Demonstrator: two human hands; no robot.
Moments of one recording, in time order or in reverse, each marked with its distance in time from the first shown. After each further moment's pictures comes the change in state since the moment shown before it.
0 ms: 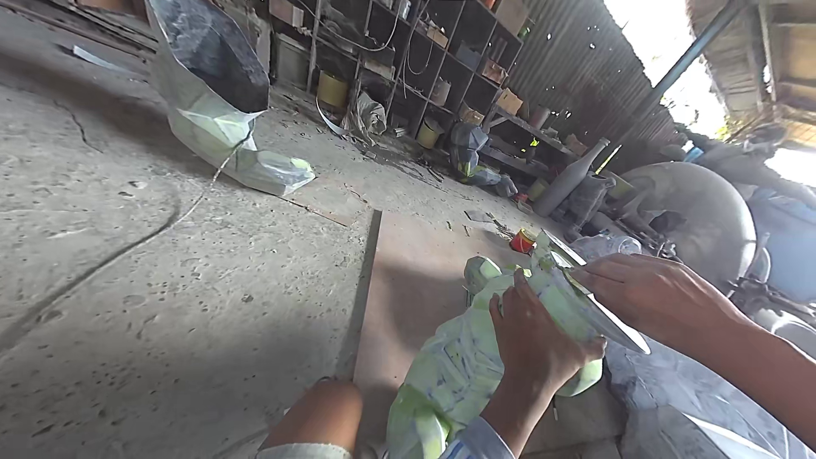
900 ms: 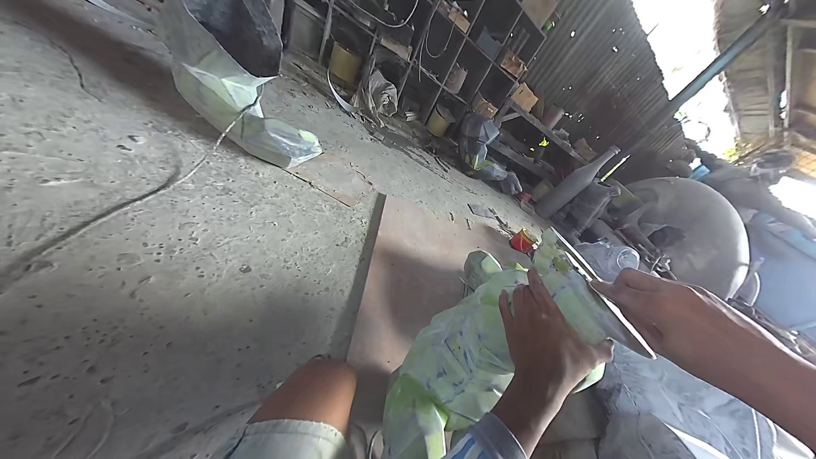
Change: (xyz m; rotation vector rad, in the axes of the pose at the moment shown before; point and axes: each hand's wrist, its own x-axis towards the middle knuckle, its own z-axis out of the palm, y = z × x) left_hand 0.000 0.003 0.007 0.007 0.066 -0.009; right_hand -0.005 -0.008 -0.007 0.139 -0.213 0.205
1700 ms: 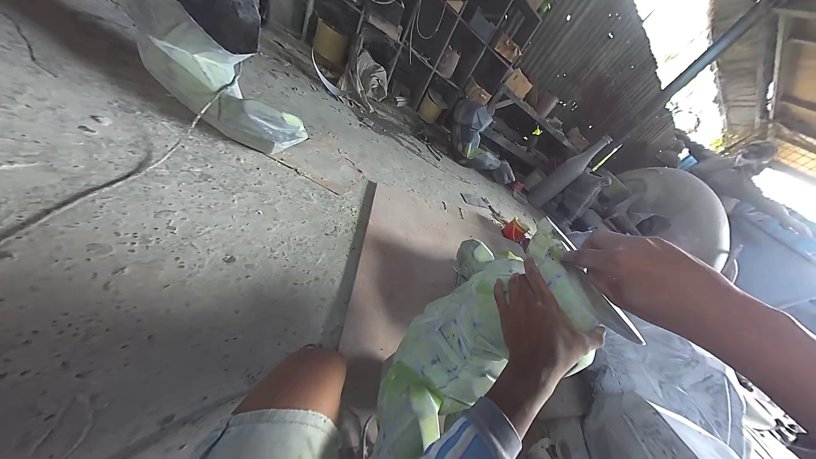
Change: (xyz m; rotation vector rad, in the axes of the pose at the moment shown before) left_hand -0.005 0.001 0.006 -0.012 0.025 0.037; right_hand 0.046 -0.009 -0.021 -0.063 -0.134 -0.020
